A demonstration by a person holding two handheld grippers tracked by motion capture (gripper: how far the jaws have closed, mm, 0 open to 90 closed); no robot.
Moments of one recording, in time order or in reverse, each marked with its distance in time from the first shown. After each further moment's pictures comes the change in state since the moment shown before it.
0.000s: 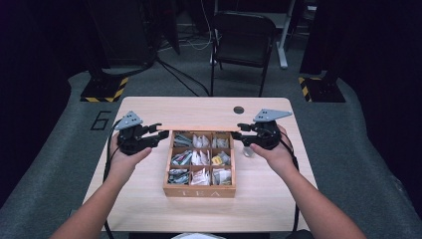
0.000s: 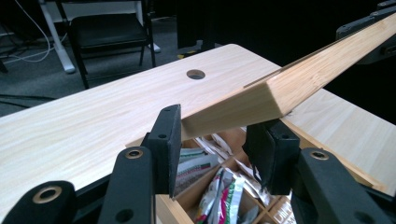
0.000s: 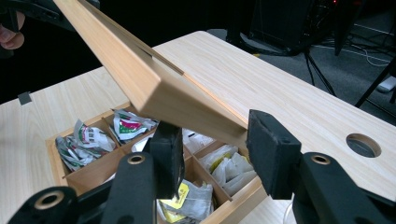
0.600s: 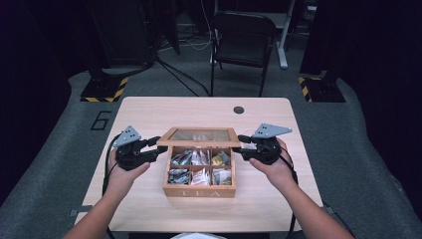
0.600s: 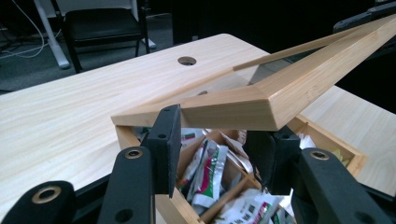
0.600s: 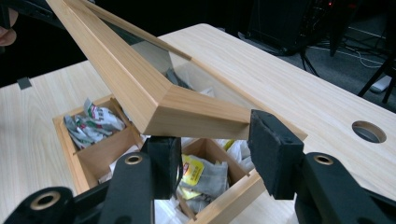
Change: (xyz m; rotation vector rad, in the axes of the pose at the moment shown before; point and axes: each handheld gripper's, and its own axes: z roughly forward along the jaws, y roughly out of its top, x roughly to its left) left arm -0.016 -0.035 -0.012 0.000 -0.011 0.005; right arm 0.025 -0.029 -0.006 -0.008 -0.024 -0.030
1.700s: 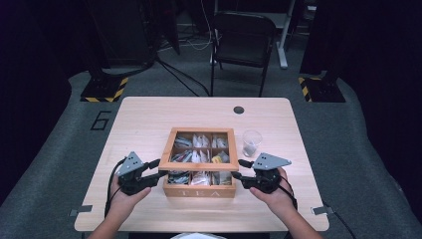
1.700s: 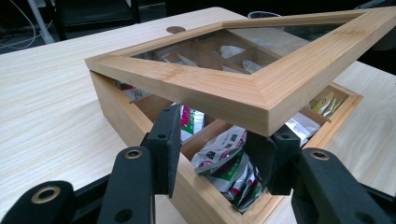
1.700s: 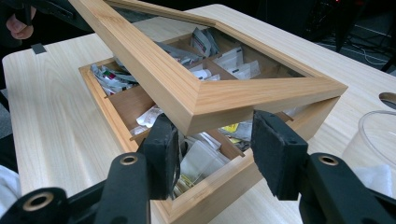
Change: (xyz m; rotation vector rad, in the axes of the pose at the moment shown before) left arm -0.018 -0.064 -0.004 0.037 -0.019 0.038; right arm 0.041 -0.060 -0.010 0.004 -0.001 -0.036
